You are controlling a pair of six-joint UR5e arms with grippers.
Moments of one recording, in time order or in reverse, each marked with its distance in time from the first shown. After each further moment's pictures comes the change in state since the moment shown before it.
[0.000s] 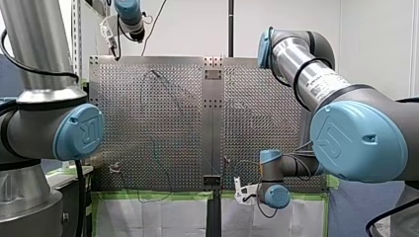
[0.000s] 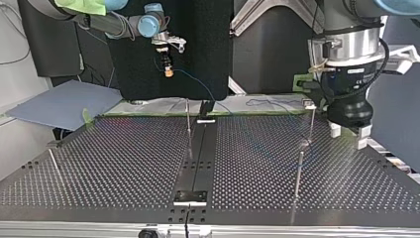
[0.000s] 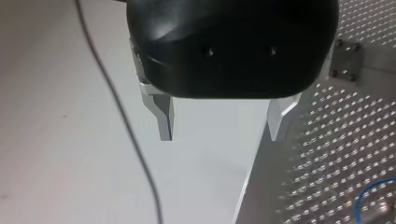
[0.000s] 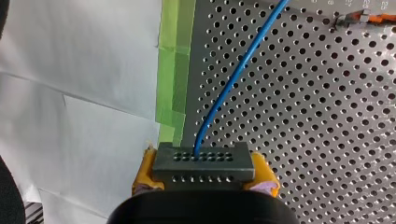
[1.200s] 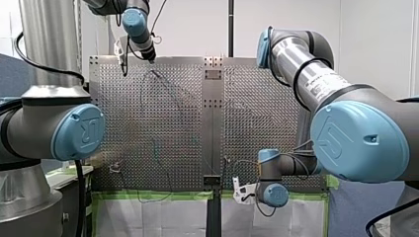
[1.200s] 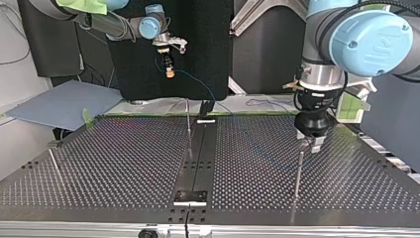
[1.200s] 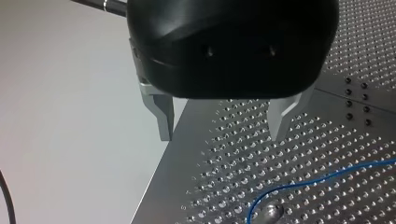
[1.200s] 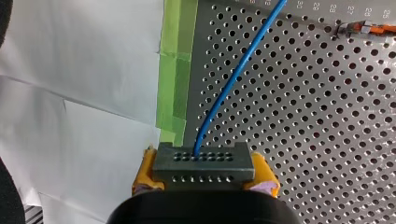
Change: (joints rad) left arm 0.000 -0.133 0.001 -0.014 0.125 0.041; right arm 0.008 0.000 -0.019 0.029 0.000 -0.004
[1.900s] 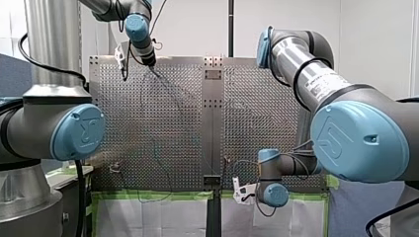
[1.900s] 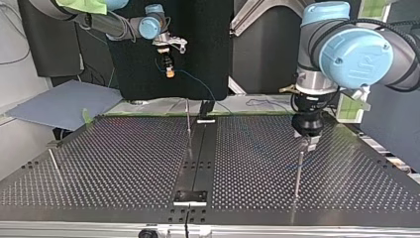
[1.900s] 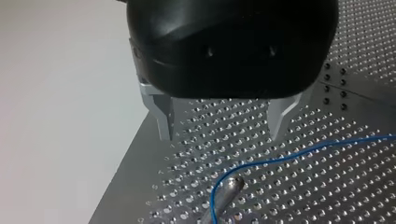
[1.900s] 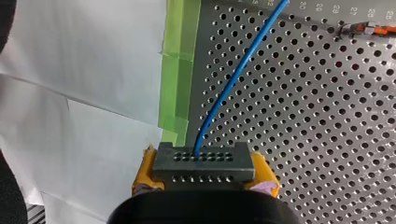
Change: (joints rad) left arm -0.004 -0.044 0.000 -0.013 -0.031 0.004; right arm 0.000 0.000 0.000 0.009 0.000 -0.003
